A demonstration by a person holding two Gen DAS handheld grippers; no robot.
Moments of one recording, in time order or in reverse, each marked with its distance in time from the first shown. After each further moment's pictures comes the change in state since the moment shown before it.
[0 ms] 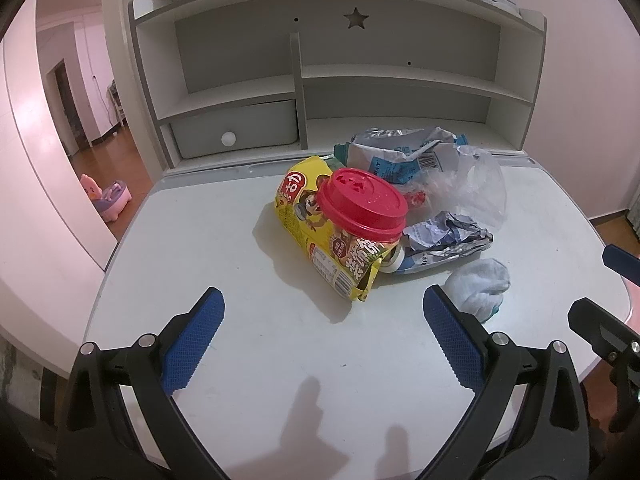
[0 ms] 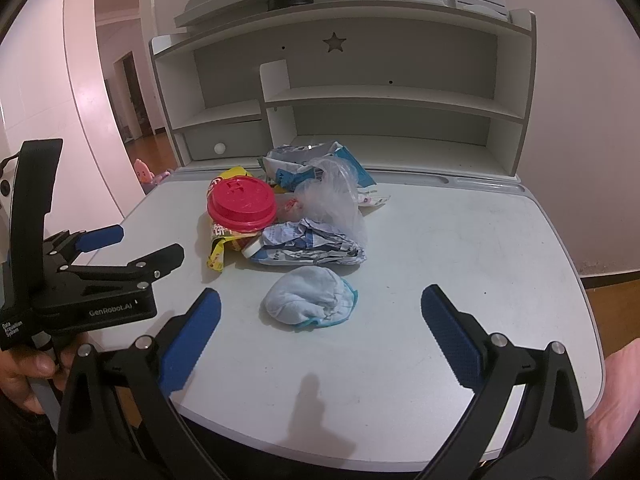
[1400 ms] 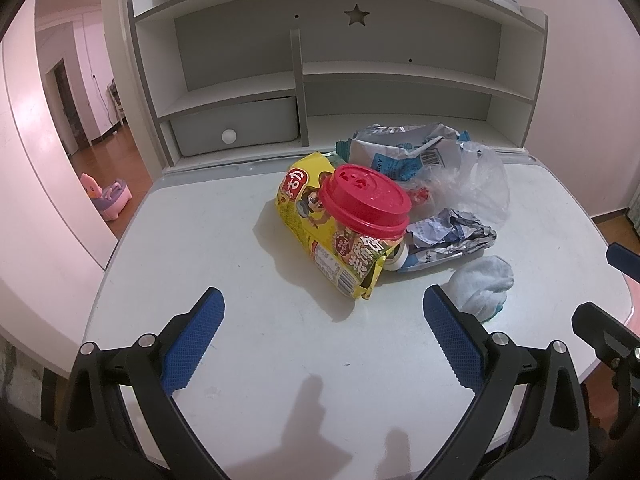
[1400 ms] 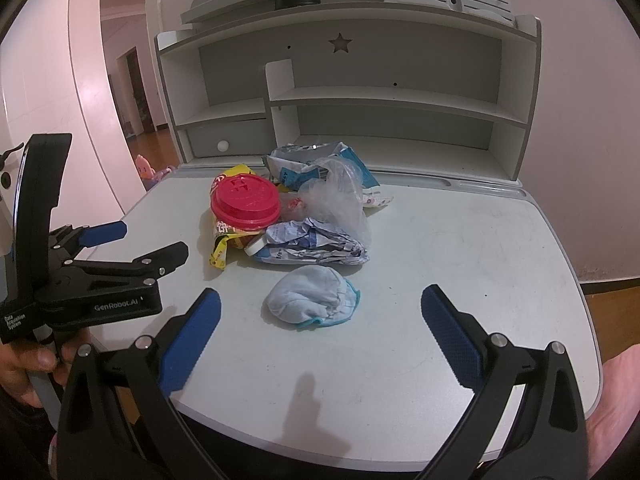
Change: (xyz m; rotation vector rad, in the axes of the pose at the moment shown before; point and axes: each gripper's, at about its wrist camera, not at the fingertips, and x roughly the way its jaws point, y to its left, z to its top) left arm 0.002 0.002 -0.004 -0.002 0.001 -0.003; right arm 0.002 0.002 -0.001 -0.019 0.001 -0.001
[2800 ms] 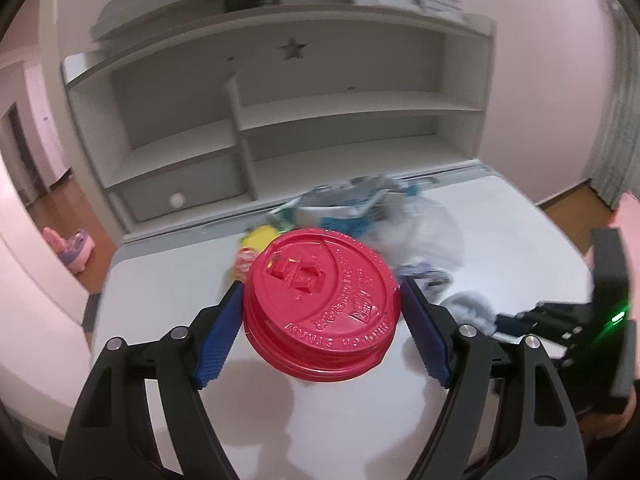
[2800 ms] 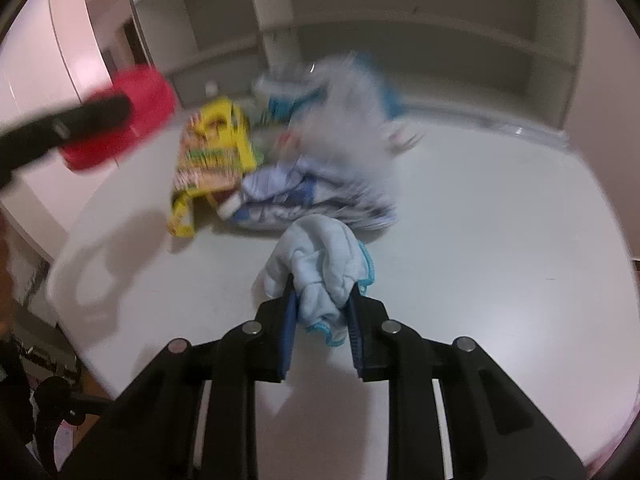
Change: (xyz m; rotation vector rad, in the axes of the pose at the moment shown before) left arm -0.011 -0.026 0.056 0.161 -0.060 -0.167; right arm 0.056 -0.035 -0.006 0.047 0.143 0.061
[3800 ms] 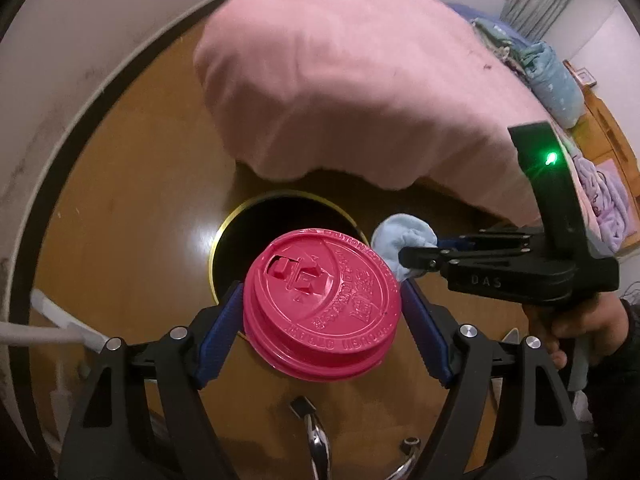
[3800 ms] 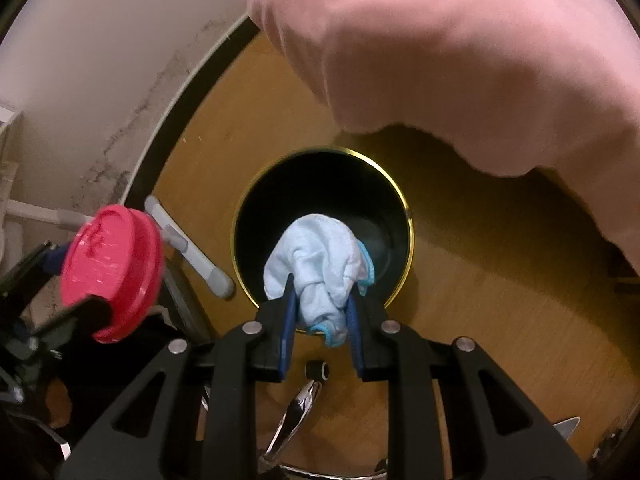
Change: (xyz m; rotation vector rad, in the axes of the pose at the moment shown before) left arm 0.205 -0.582 -0.212 0.750 0.553 -0.926; right arm -0.080 -0.396 -0.454 1.140 0.244 -0.392
